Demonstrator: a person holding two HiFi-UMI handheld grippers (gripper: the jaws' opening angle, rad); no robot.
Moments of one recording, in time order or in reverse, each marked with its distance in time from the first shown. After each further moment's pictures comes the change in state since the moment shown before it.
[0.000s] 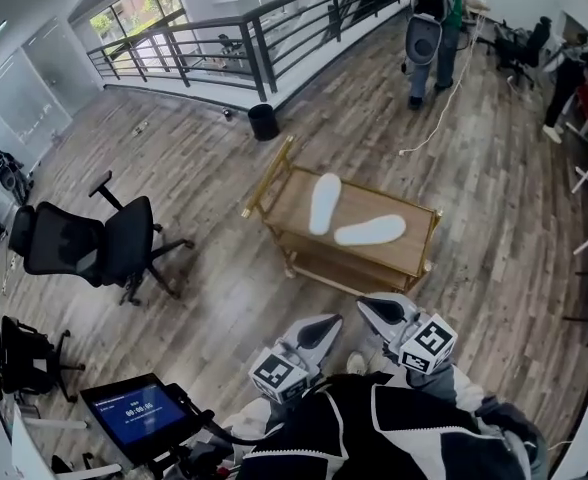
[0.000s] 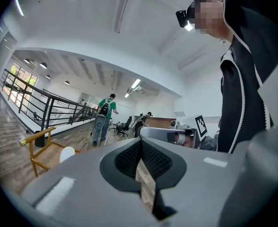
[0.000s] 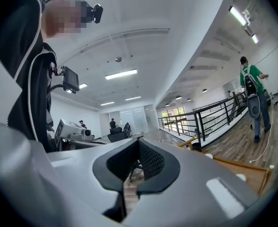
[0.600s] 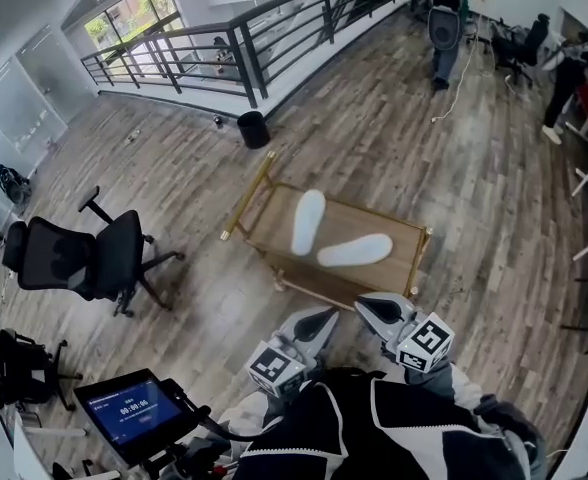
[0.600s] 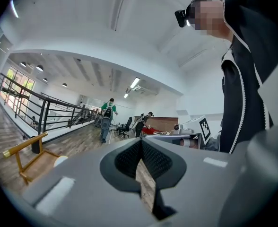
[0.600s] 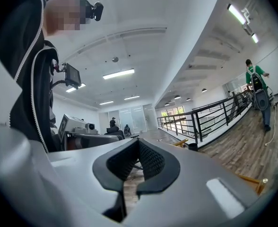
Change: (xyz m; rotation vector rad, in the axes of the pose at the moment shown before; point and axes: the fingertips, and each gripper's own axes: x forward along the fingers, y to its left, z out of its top) left arm 0.031 0.012 0.017 0.046 -0.012 -0.019; right arm -0.006 -0.023 0.004 -0.022 0.007 -0.011
